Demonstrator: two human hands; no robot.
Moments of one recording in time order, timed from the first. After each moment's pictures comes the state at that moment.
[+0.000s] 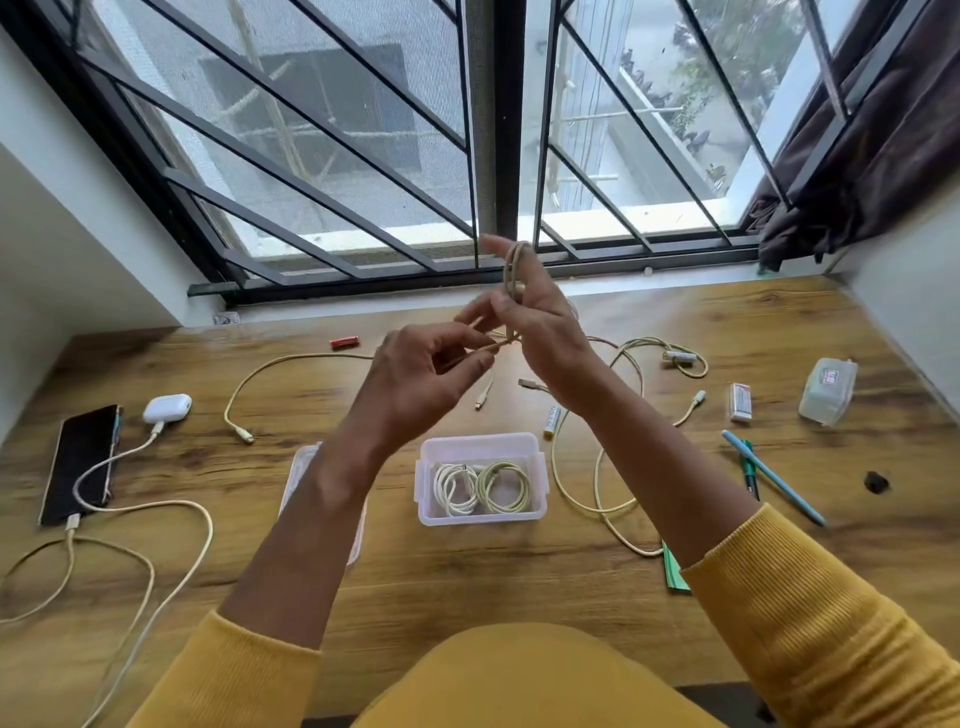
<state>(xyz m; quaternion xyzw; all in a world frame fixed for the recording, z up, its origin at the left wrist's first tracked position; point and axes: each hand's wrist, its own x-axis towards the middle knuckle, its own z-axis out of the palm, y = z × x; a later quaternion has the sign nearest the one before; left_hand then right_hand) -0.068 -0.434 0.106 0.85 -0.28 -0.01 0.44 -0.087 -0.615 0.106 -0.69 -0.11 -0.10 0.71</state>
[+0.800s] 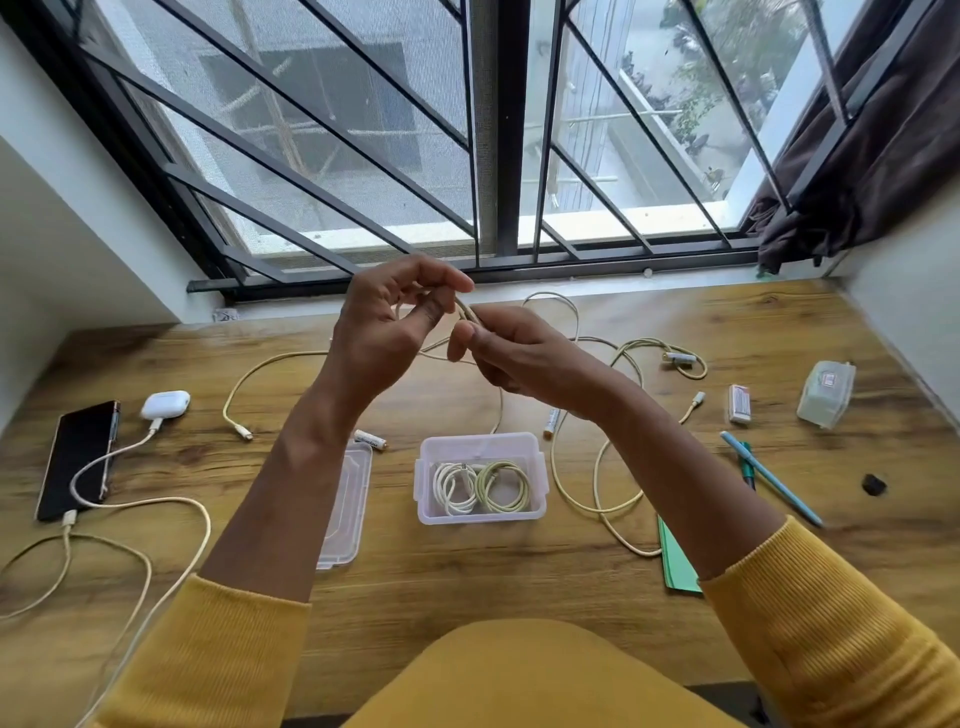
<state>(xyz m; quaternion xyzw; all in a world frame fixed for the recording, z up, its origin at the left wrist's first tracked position) -0.047 -0.425 0.143 0.79 -0.33 0.06 0.52 -0.100 -0.613 0.110 -0.76 -0.15 0.05 0.63</state>
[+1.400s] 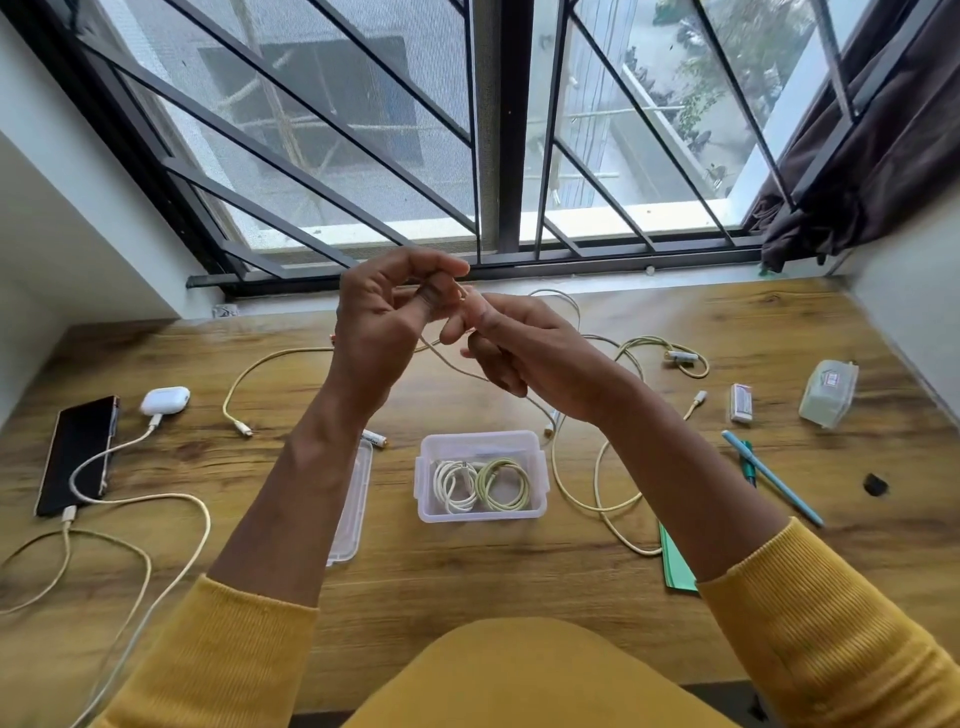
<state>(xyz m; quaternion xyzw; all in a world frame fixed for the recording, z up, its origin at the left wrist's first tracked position) -0.053 -0.433 0.139 0.70 -0.27 0.04 0.66 -0.106 -0.611 0.117 -0.68 -0.16 0.08 0.71</state>
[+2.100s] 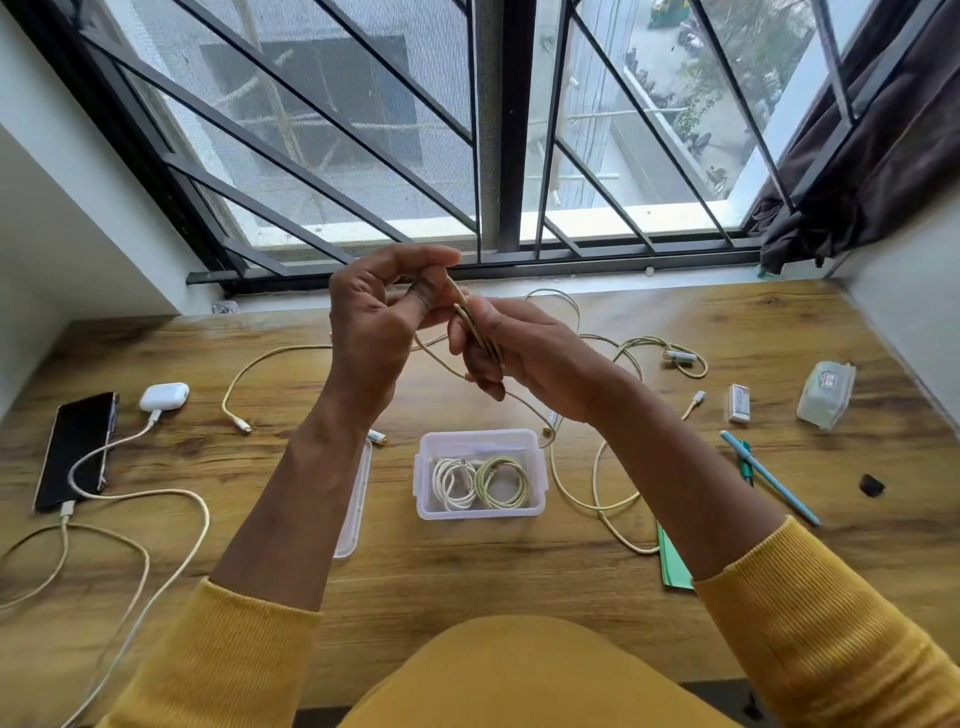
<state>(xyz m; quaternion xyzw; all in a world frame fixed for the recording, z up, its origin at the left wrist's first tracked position) -0.060 -0.436 0.139 0.67 -0.21 0.04 0.71 -0.111 -0.608 0.124 -0.68 -0.15 0.11 0.71</state>
